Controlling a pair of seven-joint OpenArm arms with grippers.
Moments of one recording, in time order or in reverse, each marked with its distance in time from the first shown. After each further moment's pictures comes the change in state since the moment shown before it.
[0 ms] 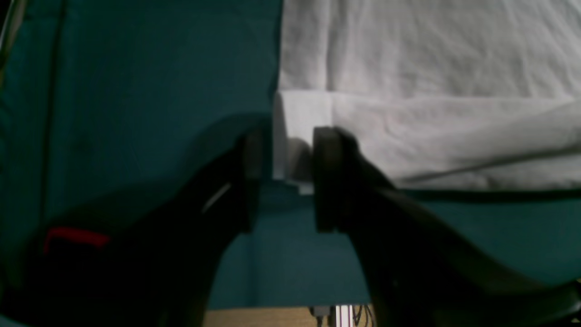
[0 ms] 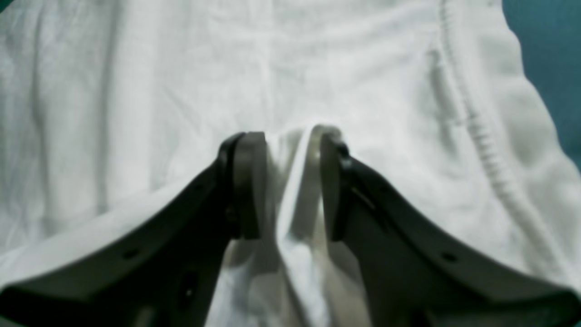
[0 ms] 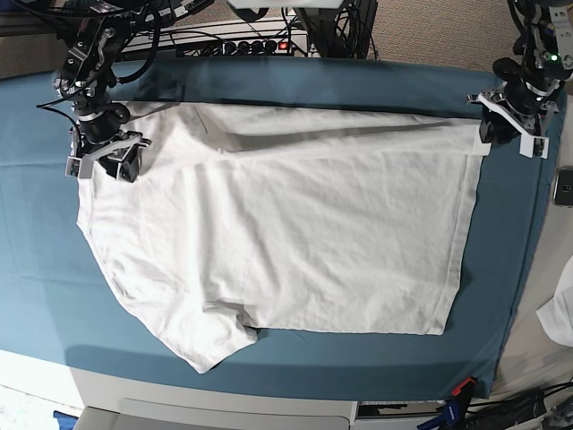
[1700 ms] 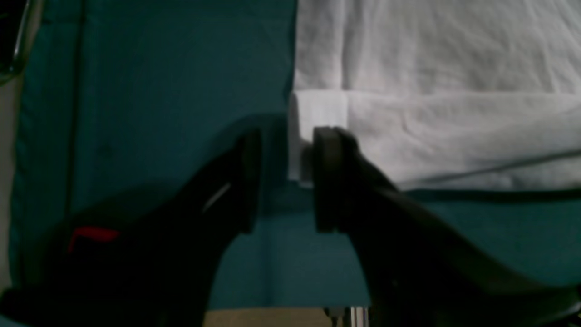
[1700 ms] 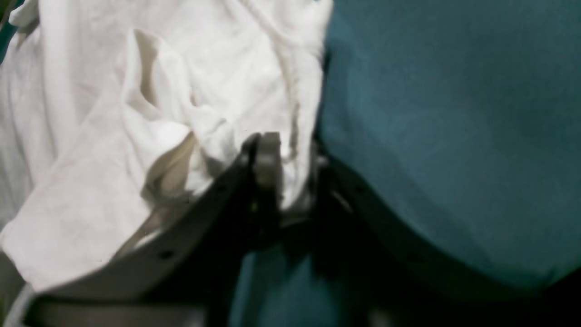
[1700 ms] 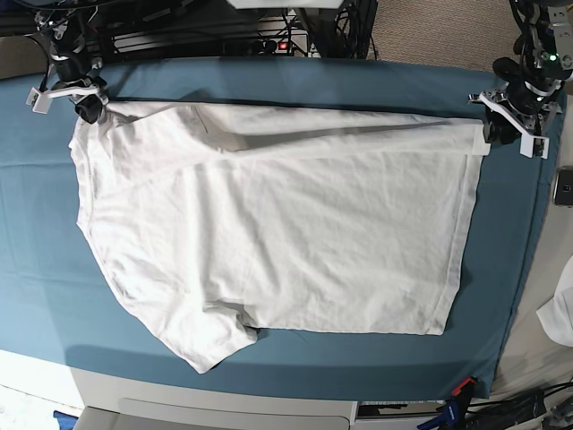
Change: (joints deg) left arm 0.0 0.0 0.0 0.0 2.6 0.0 -0.8; right arm -10.6 -2.7 17.2 0.3 19.5 -1.7 -9.7
